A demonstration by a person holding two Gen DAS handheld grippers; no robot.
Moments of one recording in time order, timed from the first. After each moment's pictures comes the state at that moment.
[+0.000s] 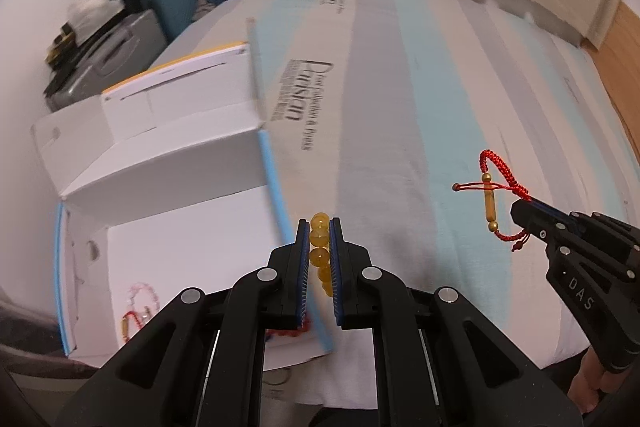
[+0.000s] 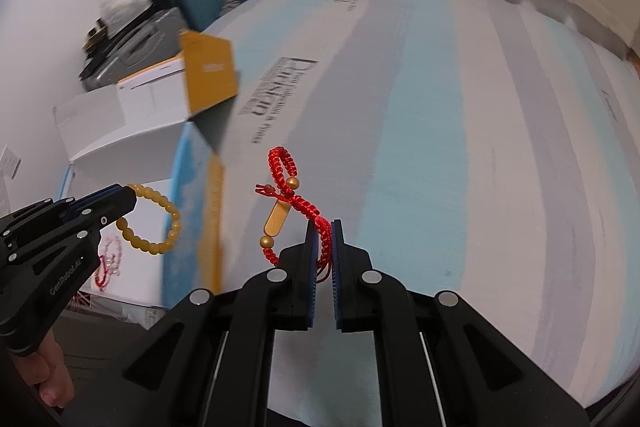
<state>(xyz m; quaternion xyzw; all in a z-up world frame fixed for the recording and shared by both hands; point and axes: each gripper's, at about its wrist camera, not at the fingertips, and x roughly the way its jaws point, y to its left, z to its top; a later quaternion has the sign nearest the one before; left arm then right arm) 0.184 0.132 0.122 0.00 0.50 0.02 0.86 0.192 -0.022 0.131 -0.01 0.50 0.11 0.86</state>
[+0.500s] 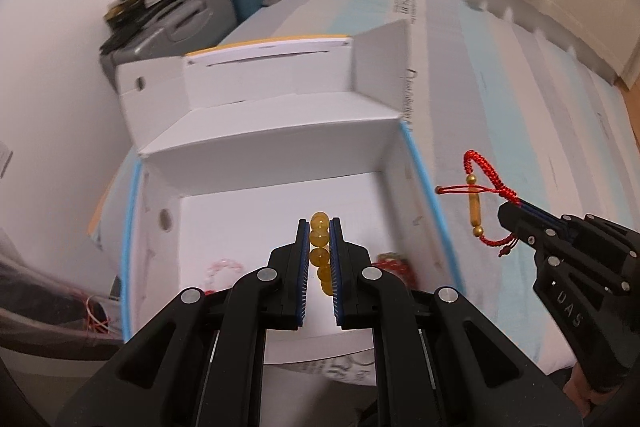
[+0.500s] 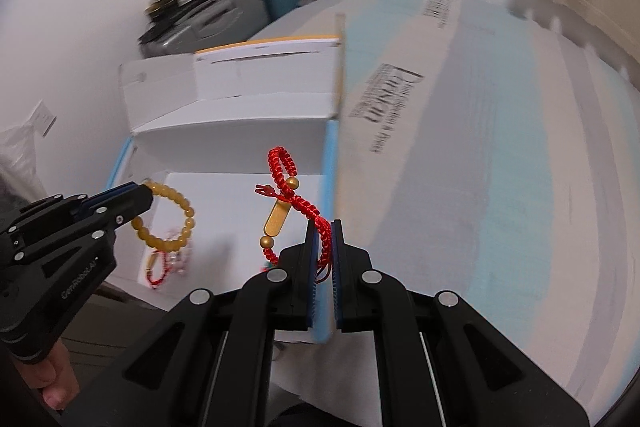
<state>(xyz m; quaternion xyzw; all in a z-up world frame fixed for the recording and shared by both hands) 0.139 0.263 0.138 -0.03 0.50 0.08 0.86 0.174 0.126 0.140 -0.05 0.49 0.19 0.85</state>
